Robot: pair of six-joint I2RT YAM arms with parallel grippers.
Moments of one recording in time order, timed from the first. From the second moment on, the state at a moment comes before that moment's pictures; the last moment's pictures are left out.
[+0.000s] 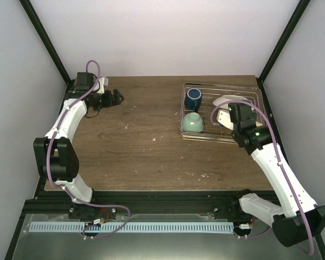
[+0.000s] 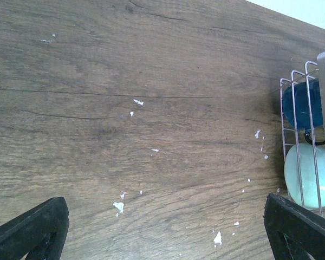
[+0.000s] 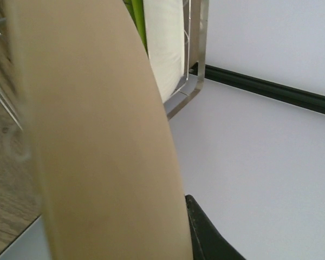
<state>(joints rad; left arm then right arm) -0.02 1.68 1.45 -0.66 0.41 -0.23 0.32 1.03 1.11 -0.86 0.64 -1.19</state>
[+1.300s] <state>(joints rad) -0.02 1.68 1.44 -0.66 0.42 -0.23 0.26 0.94 0.75 -0.38 0.54 -1.43</state>
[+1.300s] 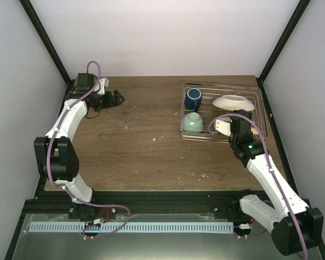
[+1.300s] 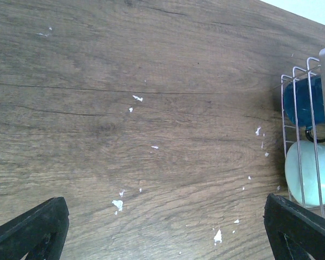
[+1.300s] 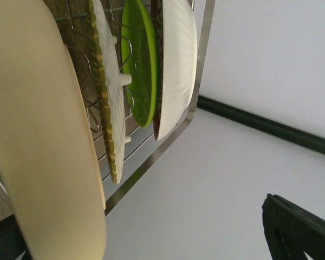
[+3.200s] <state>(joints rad) -0.16 1.69 1.48 -0.61 -0.21 -0.27 0.38 1.83 1.71 -0.22 -0.08 -0.11</state>
